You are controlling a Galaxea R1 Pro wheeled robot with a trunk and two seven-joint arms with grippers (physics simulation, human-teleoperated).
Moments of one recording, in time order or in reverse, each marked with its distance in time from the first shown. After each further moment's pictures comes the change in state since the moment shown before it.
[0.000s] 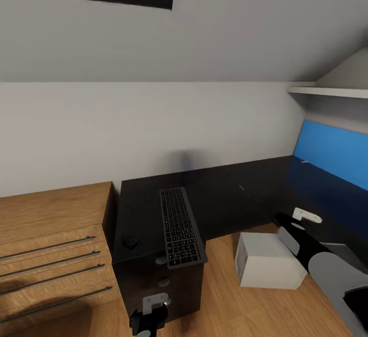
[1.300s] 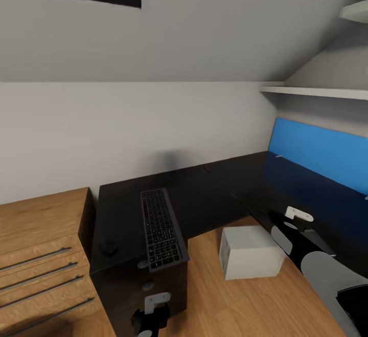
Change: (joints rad) left arm 0.000 -0.004 -0.004 -0.010 -0.004 0.000 -0.005; right arm 0.000 0.040 0.000 -0.009 0.001 -0.021 -0.004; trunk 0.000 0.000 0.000
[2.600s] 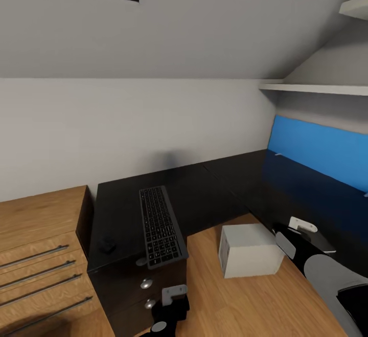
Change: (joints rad) left arm 0.001 -0.005 -0.005 -0.196 0.006 0.064 0.007; right arm 0.000 -0.010 -0.007 0.088 -0.010 0.110 0.005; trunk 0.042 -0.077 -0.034
